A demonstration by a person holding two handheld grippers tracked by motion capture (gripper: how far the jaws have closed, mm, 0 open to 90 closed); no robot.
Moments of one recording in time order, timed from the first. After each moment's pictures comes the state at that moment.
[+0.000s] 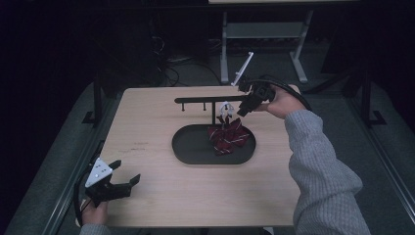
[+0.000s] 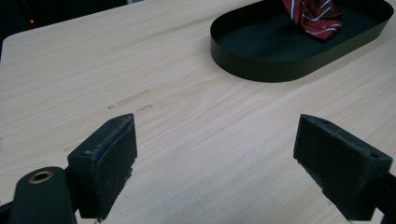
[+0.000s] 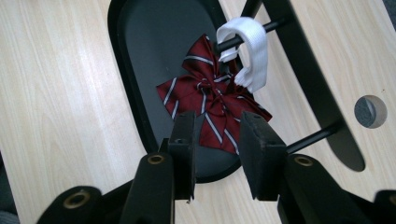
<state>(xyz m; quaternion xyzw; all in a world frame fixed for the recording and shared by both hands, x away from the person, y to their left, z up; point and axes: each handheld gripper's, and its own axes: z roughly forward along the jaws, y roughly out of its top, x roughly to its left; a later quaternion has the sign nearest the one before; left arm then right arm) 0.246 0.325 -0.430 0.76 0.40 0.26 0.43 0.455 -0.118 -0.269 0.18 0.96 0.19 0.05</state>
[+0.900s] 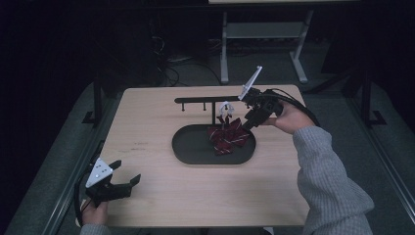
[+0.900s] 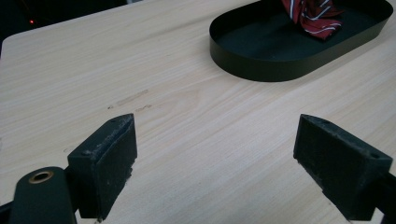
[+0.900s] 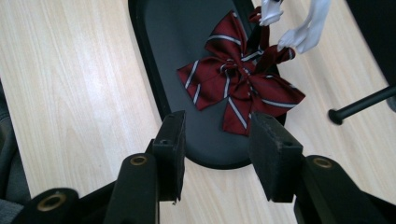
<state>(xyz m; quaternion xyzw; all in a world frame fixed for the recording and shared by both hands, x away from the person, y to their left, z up) 0.245 0.324 -0.430 0.77 0.40 0.26 0.43 0.423 -0.133 -0.286 0.17 0.96 0.20 0.04</state>
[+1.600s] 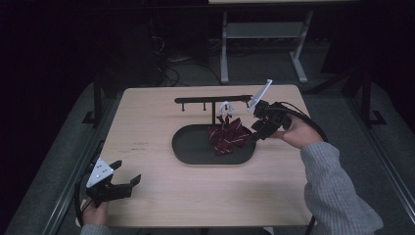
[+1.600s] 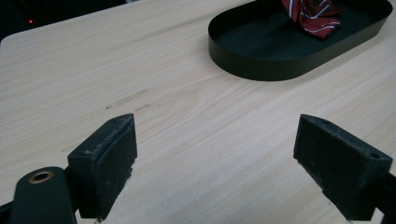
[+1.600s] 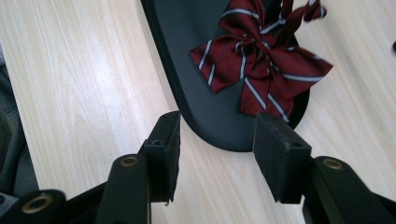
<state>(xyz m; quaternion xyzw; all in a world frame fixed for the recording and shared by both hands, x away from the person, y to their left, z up) 0.245 0.323 -0.430 0.77 0.40 0.26 0.43 0.399 -0.154 -0.308 0.19 0.96 0.21 0.03</state>
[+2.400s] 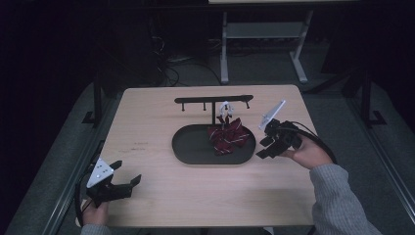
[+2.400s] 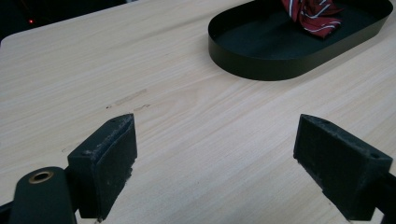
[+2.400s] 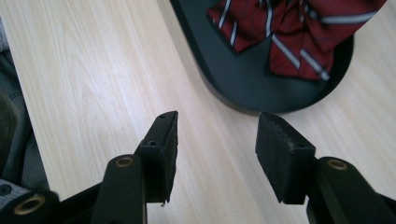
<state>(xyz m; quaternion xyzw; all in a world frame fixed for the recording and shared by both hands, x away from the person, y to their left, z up) 0.245 0.323 -0.430 0.77 0.40 0.26 0.43 0.366 -0.182 -0.347 0.21 0.95 0.23 0.02</state>
